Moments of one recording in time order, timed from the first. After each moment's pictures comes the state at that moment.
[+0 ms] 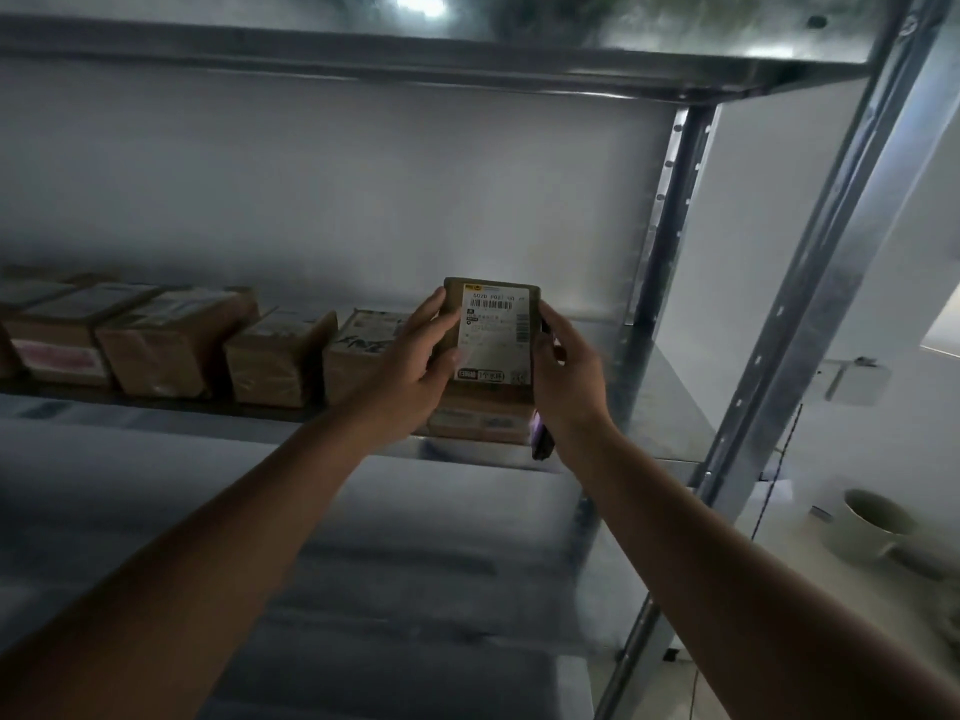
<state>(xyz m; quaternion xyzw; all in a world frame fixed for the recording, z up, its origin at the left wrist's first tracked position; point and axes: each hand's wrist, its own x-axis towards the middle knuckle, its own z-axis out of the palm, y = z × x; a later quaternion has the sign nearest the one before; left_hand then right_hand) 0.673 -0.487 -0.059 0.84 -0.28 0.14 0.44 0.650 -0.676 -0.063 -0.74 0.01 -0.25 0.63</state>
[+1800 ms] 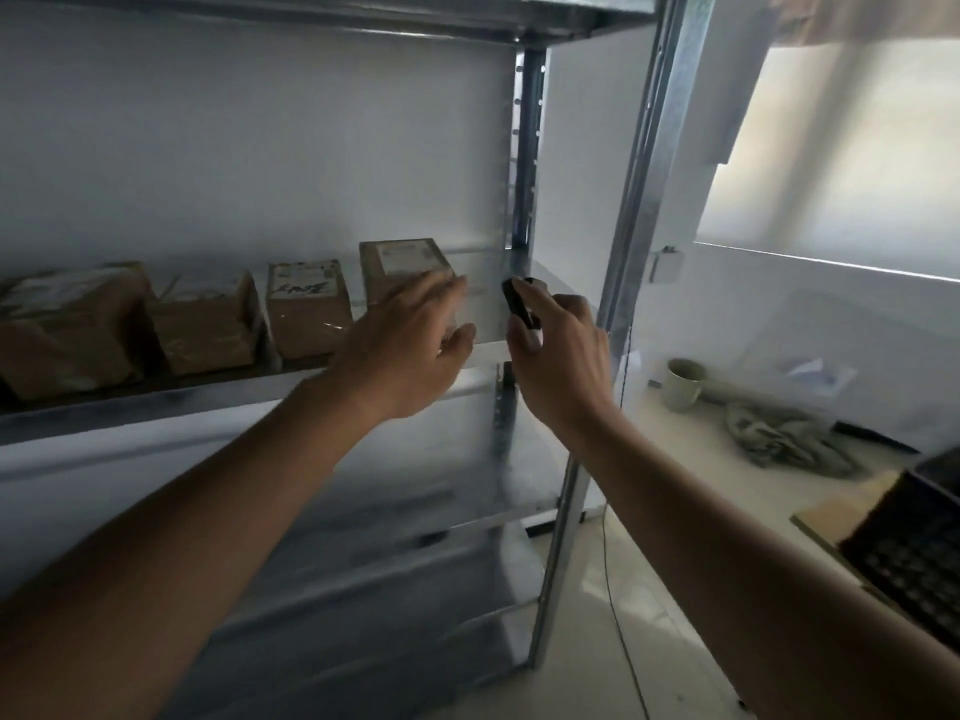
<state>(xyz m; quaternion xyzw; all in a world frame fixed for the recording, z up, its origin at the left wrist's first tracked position) 0.575 -0.468 -0.043 0.86 -0.43 0.17 0.20 0.495 -0.636 -0.079 -0.89 0.17 -0.34 0.26</state>
